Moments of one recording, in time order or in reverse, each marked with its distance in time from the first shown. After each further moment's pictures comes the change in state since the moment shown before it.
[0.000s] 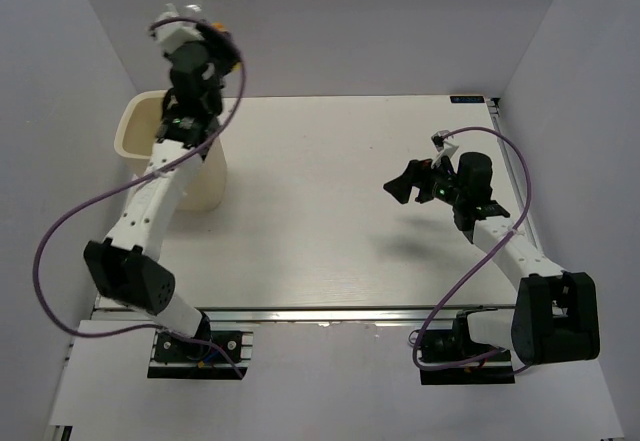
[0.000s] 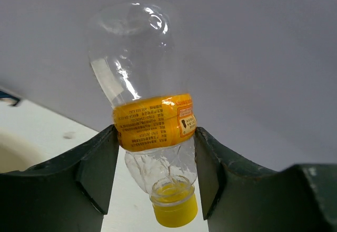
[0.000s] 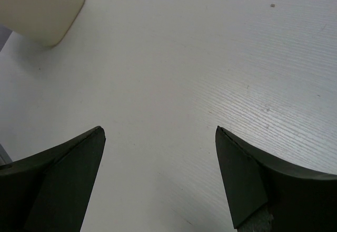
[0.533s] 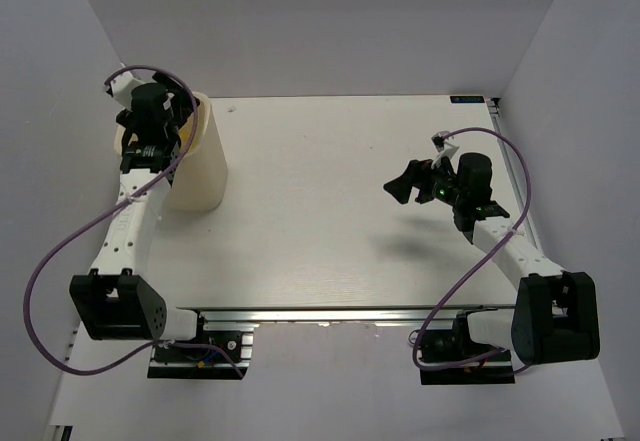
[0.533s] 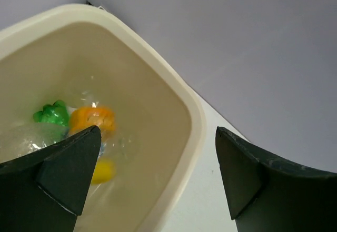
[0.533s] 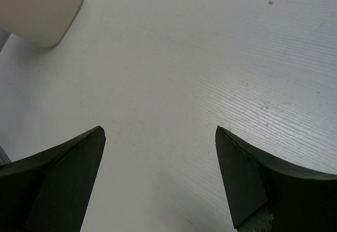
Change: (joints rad) left arm 0.316 -0.206 -0.345 -0.234 0.083 -0.153; right arm 0.000 0.000 -0.006 0.006 0.001 0.011
